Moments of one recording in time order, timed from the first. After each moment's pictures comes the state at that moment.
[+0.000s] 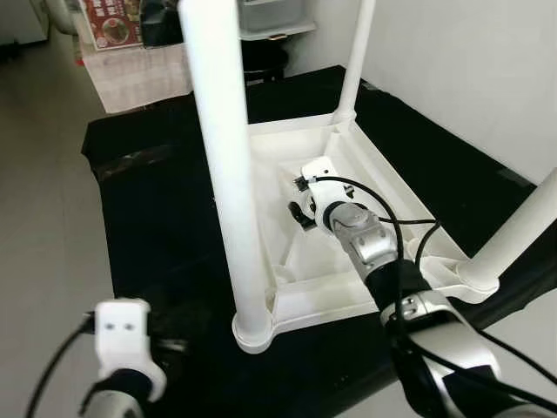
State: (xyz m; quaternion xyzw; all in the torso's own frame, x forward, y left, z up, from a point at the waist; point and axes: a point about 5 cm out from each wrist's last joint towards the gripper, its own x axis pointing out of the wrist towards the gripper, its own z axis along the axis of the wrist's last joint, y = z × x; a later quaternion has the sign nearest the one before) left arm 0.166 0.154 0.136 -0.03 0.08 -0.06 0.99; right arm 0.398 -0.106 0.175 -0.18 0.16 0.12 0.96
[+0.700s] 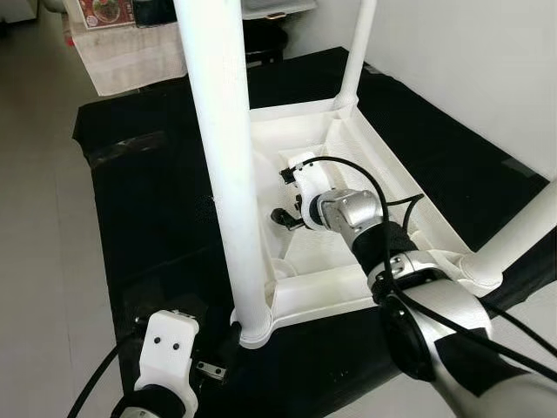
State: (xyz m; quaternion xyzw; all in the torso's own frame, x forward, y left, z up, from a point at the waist) left arm 0.152 0.128 0.141 0.01 0.08 -0.14 0.99; right arm 0.398 -0.076 0.187 -0.12 0.29 0.22 0.92
